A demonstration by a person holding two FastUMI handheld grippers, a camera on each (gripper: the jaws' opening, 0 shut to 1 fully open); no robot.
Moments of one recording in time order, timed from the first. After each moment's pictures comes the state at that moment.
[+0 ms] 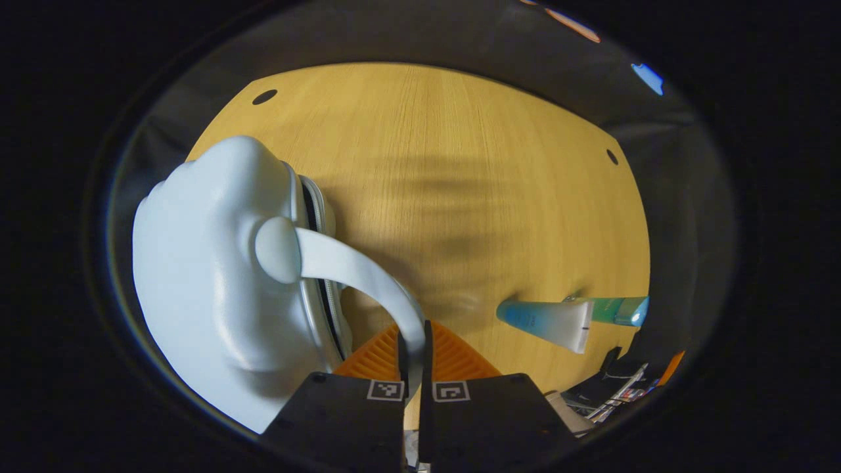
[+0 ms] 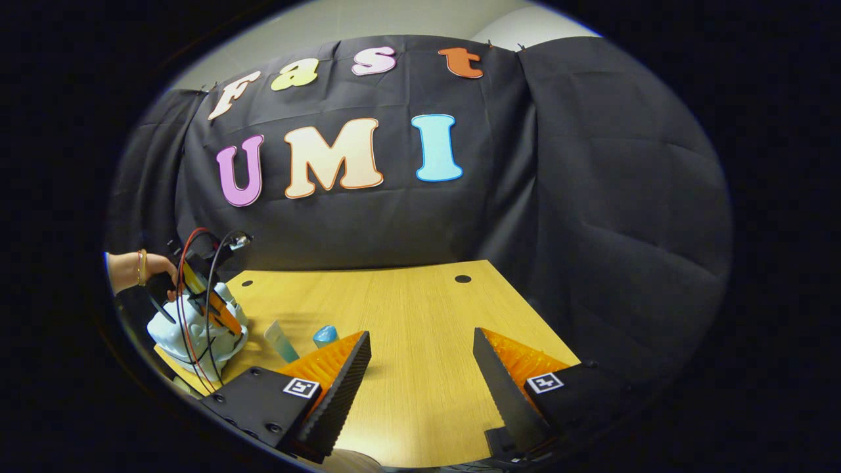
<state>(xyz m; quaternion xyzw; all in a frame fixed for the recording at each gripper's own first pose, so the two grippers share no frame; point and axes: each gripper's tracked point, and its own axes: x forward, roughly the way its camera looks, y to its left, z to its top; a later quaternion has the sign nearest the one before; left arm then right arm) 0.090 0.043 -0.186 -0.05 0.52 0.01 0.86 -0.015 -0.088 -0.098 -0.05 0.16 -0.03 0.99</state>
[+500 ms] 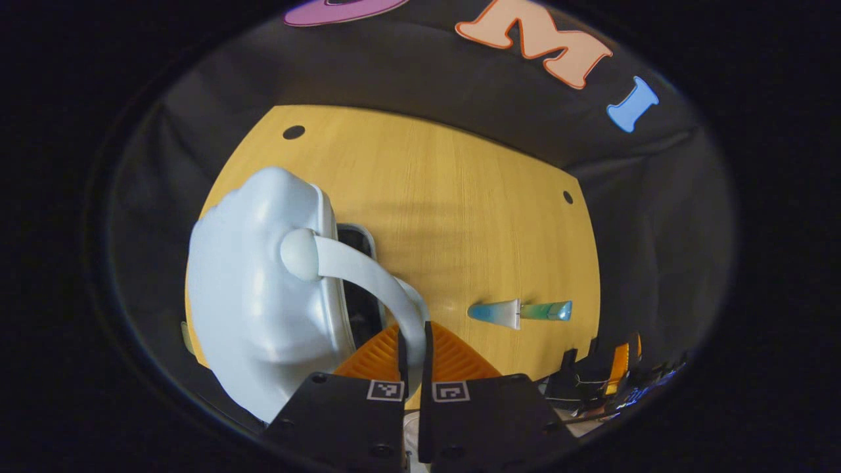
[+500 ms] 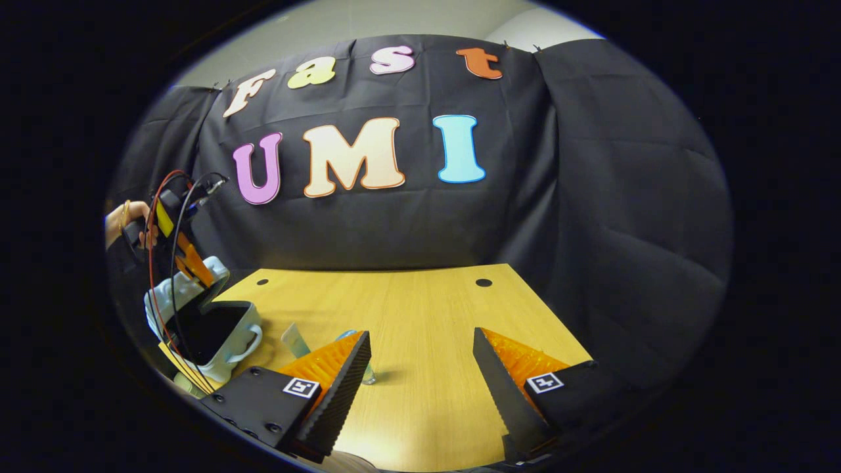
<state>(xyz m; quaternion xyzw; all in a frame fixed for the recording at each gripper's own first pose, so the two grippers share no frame) 0.046 0.083 -0.052 -0.09 0.44 -0.02 0.89 -0.002 -0.051 -0.102 -0.05 0.16 0.01 0.99</state>
